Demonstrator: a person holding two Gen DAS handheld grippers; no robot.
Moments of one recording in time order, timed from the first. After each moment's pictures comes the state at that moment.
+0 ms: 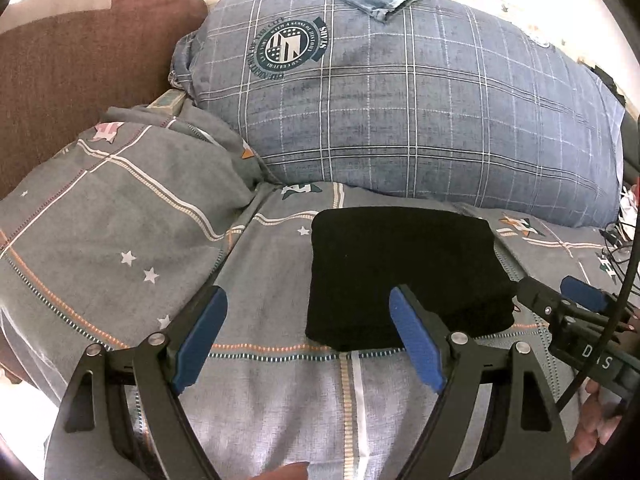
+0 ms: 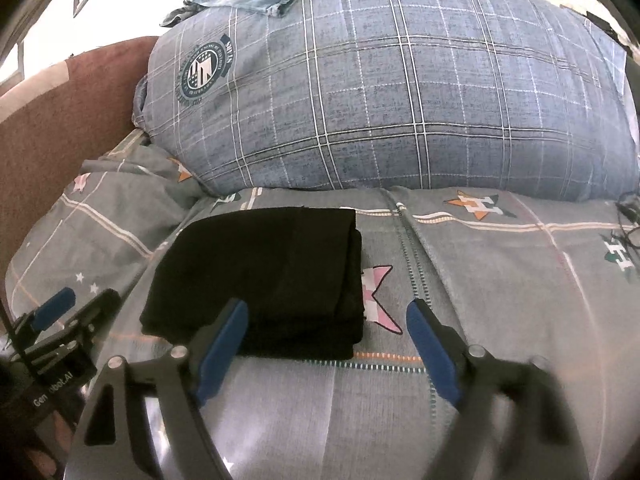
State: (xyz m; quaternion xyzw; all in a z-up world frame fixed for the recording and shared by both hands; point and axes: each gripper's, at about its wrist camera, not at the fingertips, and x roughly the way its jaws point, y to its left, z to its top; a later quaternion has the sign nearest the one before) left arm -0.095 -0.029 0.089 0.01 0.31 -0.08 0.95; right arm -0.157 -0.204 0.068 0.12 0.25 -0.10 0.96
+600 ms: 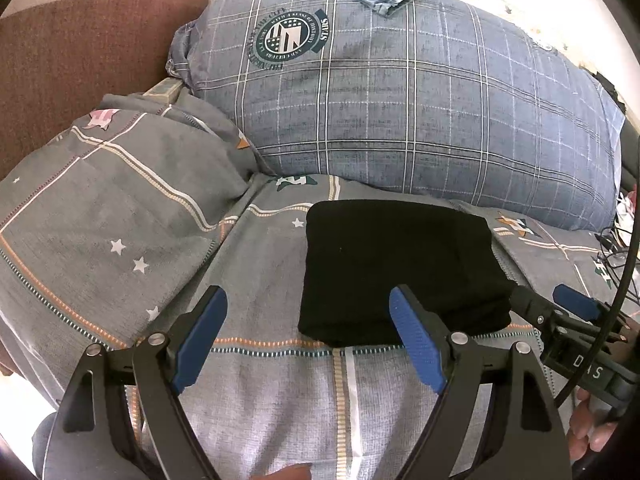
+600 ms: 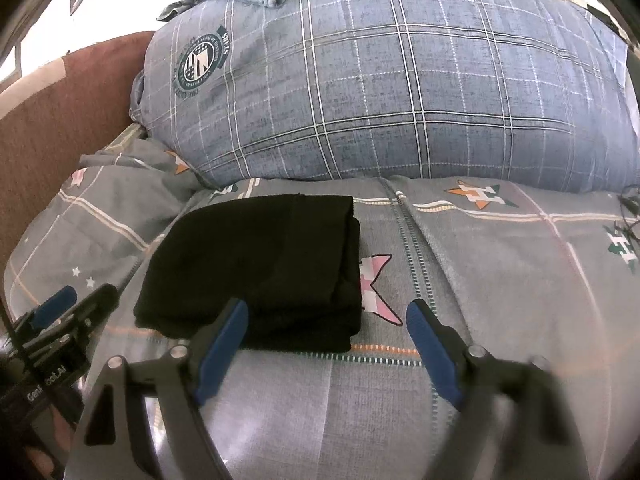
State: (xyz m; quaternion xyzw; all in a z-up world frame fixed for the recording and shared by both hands) left arm -0.091 -0.028 0.084 -0.01 0.32 -0.09 0.94; right arm -0.154 -0.205 0.061 0.12 0.26 -0.10 0.95
